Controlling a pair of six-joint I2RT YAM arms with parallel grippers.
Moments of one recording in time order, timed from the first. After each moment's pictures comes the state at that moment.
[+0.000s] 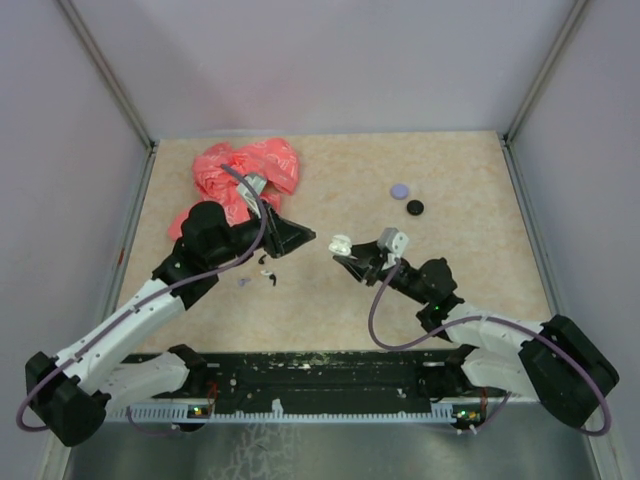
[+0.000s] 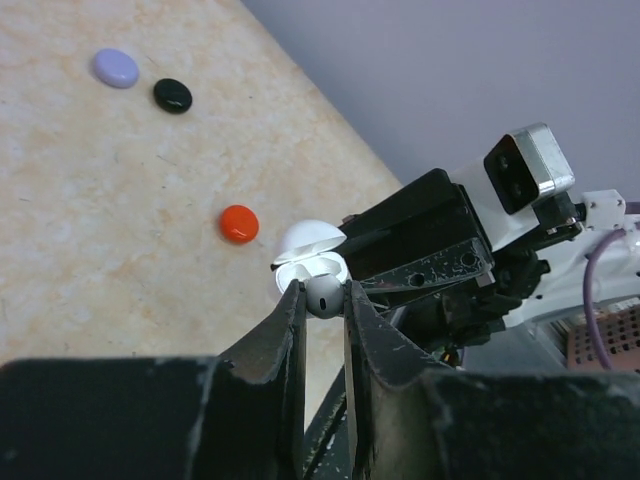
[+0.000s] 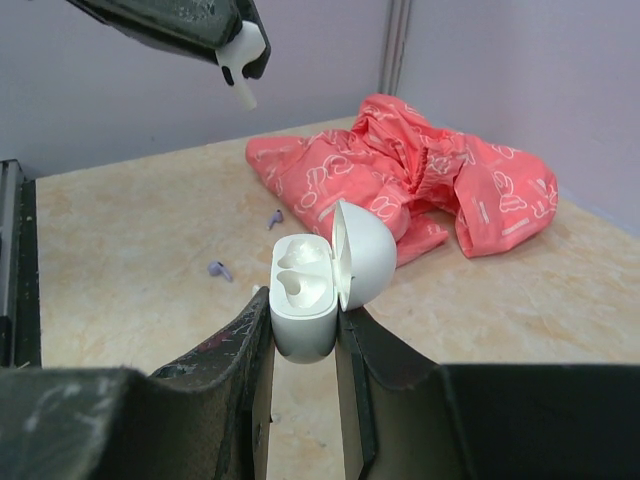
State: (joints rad) left arm -0.65 1.00 0.86 0.05 0.39 -0.56; right arm 0.68 1.08 0.26 1.03 -0.39 0.02
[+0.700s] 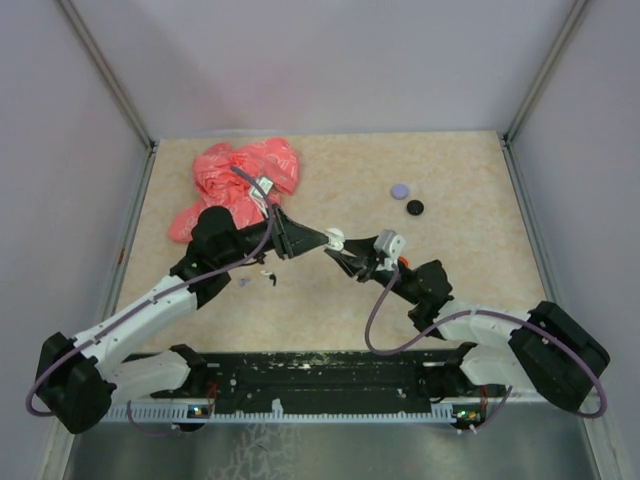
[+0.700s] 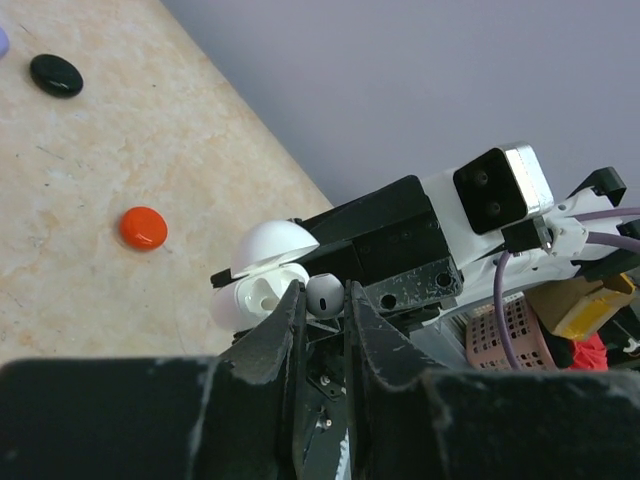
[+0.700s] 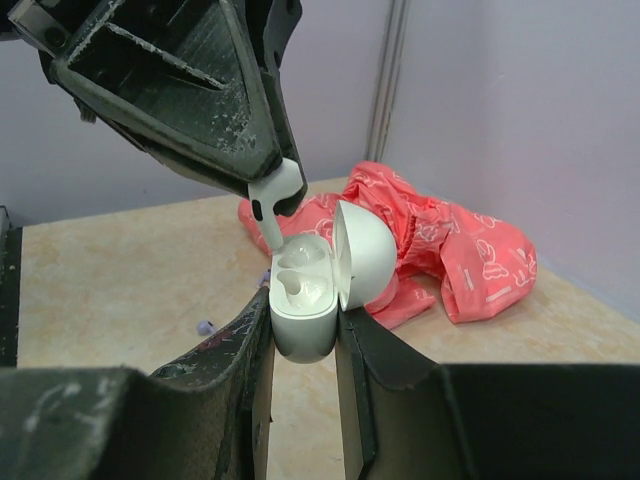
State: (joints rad) left arm -0.66 1.07 0.75 0.35 0.52 -0.80; right arm 0.77 1.17 0.30 1.23 -0.30 -0.02
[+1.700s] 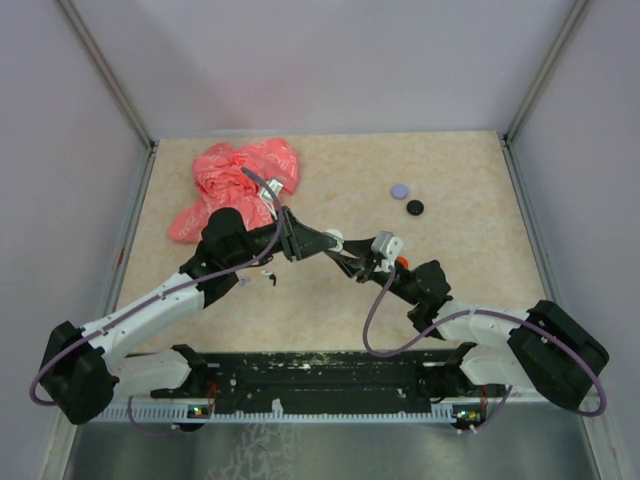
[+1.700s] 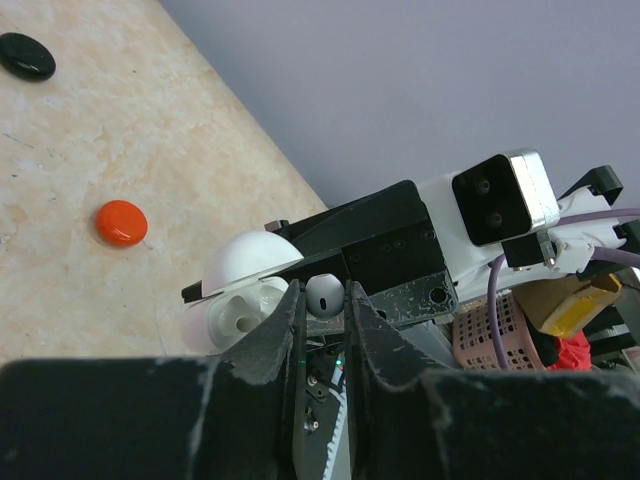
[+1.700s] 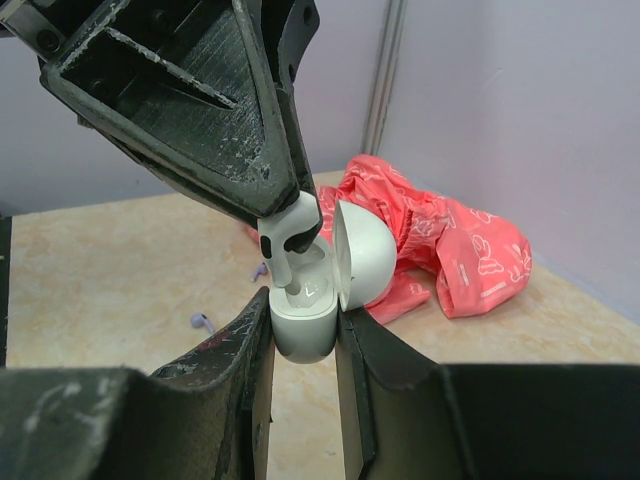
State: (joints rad) left arm -0.71 1.13 0.75 0.41 0.50 -0.84; right arm 0.78 1.19 0.30 1.23 -0.29 -0.05
